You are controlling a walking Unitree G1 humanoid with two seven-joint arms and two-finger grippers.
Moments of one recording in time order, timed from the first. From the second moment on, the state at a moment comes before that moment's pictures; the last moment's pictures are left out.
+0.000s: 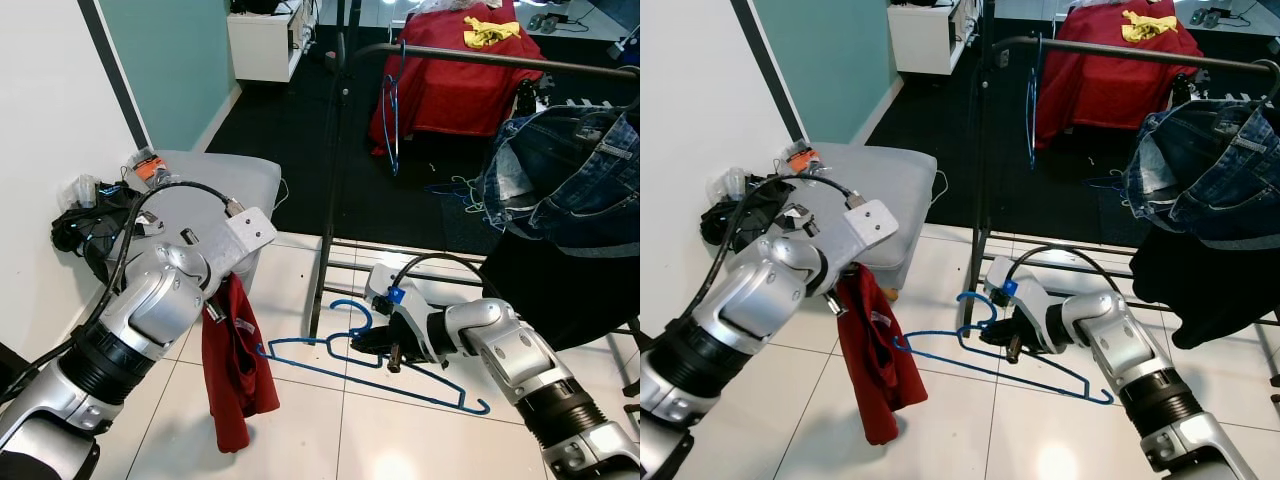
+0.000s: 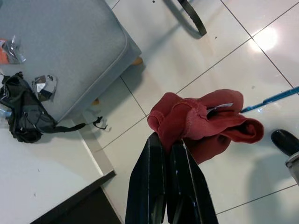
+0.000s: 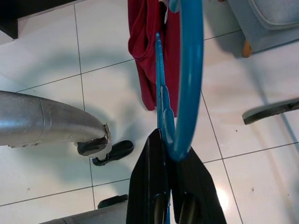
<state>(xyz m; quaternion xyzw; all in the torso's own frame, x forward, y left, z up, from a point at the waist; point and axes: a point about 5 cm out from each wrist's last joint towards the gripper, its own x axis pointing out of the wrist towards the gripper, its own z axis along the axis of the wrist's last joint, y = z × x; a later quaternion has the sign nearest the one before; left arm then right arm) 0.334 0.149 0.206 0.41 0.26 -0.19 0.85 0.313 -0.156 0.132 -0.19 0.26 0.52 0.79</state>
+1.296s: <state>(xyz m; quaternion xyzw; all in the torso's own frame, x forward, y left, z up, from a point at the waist) 0.332 0.141 0.202 0.41 0.26 -0.21 0.85 0.313 -0.153 0.136 -0.18 0.25 0.53 0.79</state>
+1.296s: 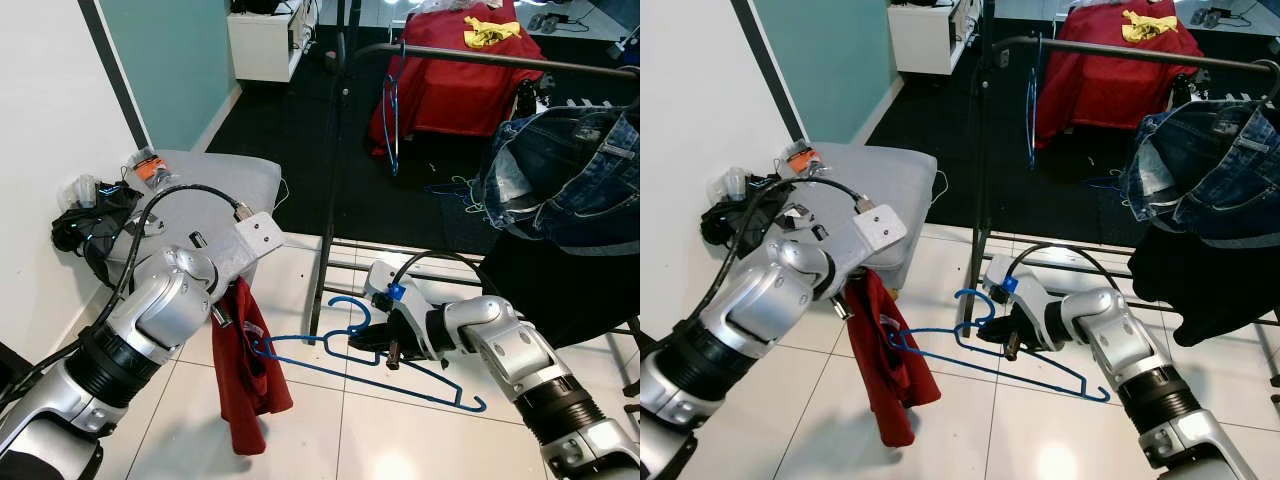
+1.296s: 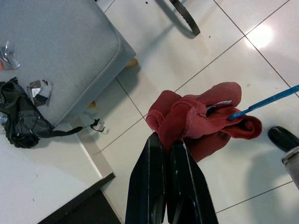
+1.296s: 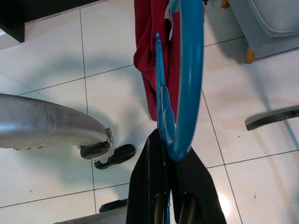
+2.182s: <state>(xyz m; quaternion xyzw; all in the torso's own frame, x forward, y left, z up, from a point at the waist) 0.335 0.143 0.197 0.42 0.26 -0.20 0.85 0.307 -0.148 0.140 -0.18 0.26 0.56 0.77</state>
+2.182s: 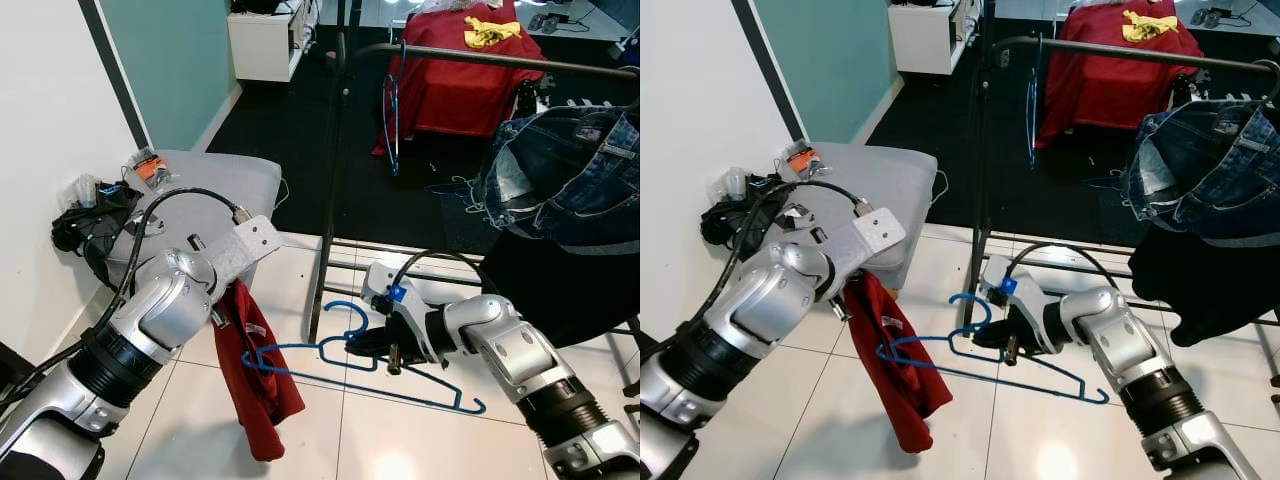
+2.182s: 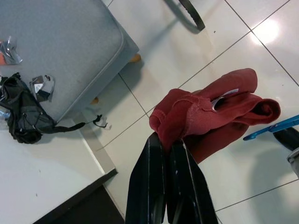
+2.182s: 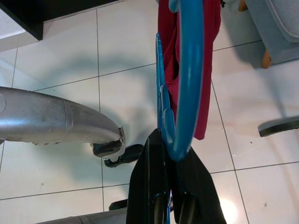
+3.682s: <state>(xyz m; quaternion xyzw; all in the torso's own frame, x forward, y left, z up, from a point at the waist) 0.336 0.135 0.213 0.42 0.24 -0.21 0.85 0.310 -0.153 0.138 -0.18 0.26 0.54 0.78</state>
